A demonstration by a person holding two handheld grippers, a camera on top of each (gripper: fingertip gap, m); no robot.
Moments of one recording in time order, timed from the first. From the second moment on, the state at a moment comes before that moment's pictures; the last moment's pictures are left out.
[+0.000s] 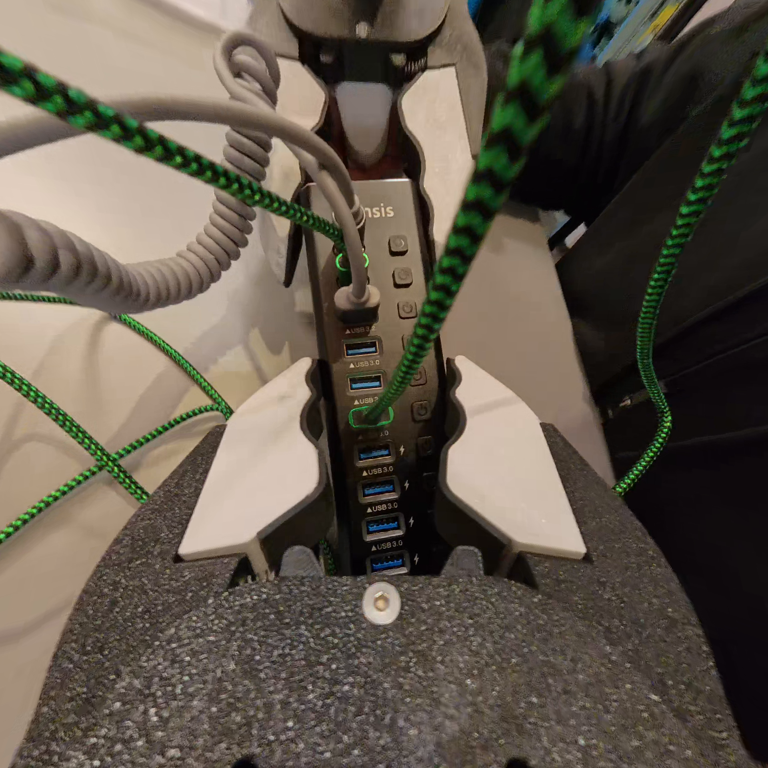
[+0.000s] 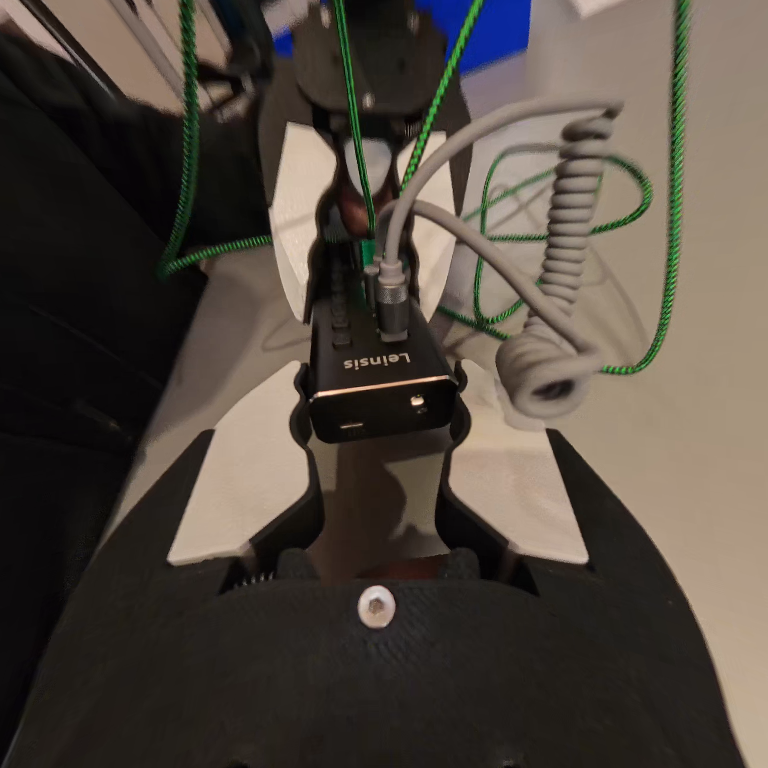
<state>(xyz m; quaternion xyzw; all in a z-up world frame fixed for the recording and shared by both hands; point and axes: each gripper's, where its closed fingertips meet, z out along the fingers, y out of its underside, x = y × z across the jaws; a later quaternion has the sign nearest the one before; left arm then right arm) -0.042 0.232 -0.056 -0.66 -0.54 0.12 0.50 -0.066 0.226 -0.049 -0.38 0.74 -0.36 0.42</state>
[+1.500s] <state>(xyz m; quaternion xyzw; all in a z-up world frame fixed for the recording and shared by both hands) -0.084 0.239 -0.020 -0.57 -0.54 0.27 0.56 -0.091 0.238 0.015 -0.37 0.65 -0.57 0.34</state>
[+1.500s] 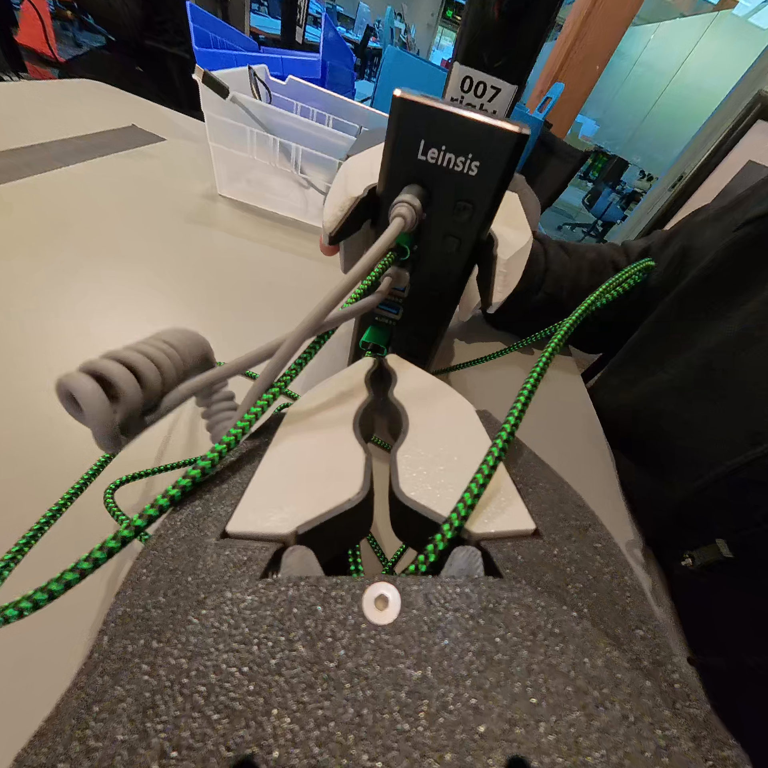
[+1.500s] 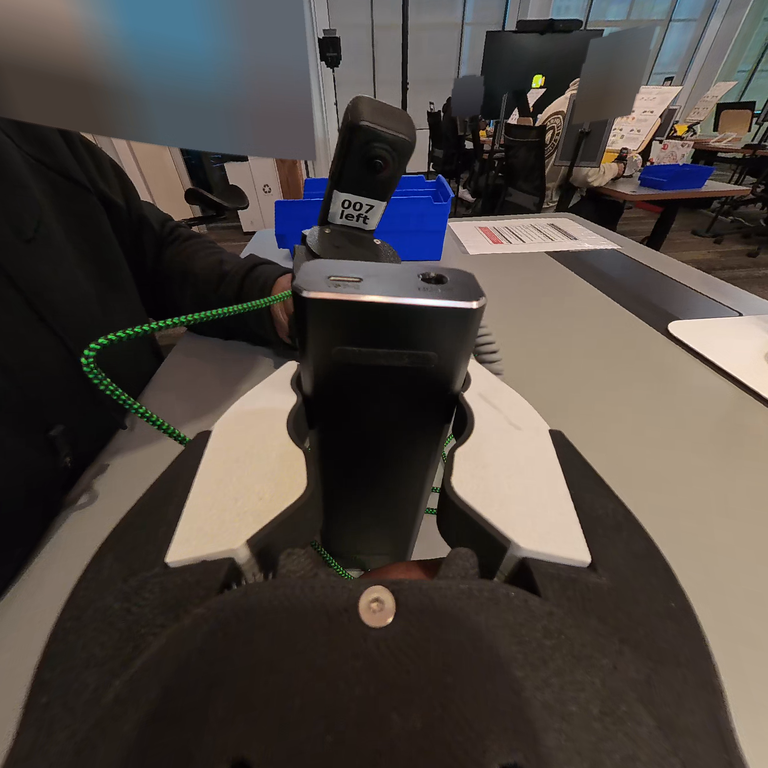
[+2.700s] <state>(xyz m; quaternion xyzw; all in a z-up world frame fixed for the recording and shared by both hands) -0.094 0.240 -0.024 -0.60 -0.54 0.34 0.49 -0.119 0.225 0.015 -0.38 0.67 -0.59 0.26</state>
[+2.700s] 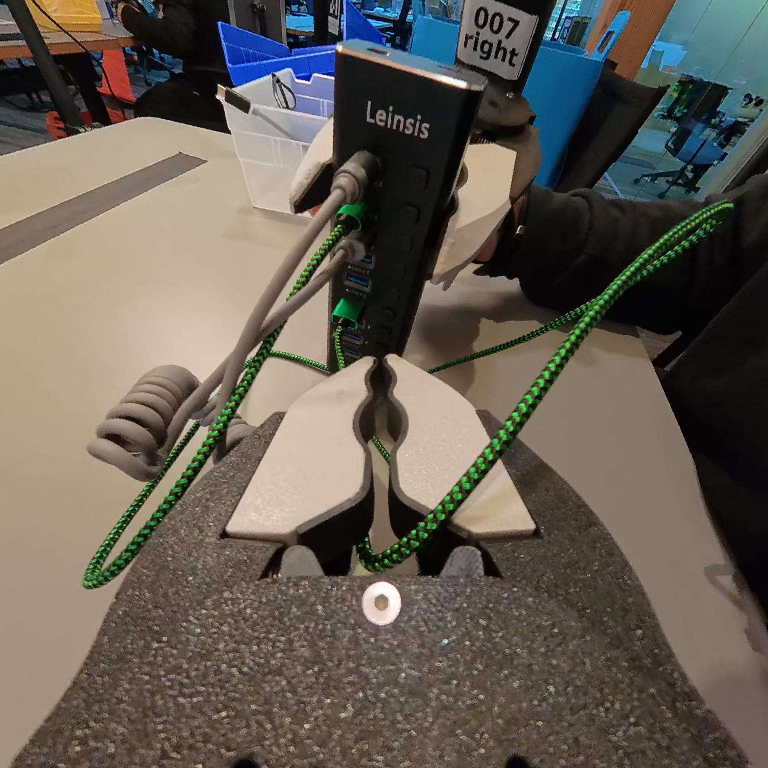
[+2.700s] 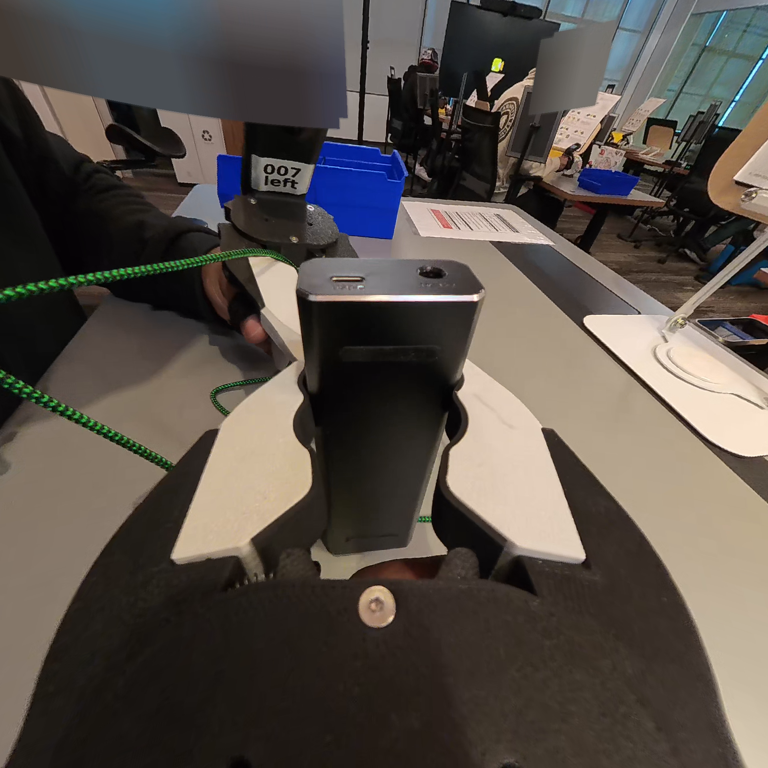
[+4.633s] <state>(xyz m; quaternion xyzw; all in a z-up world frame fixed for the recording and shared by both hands) -0.103 0.271 -0.074 -0.79 -0.48 0.27 0.27 -0.141 0.201 -0.035 -0.23 0.77 -0.46 0.38</state>
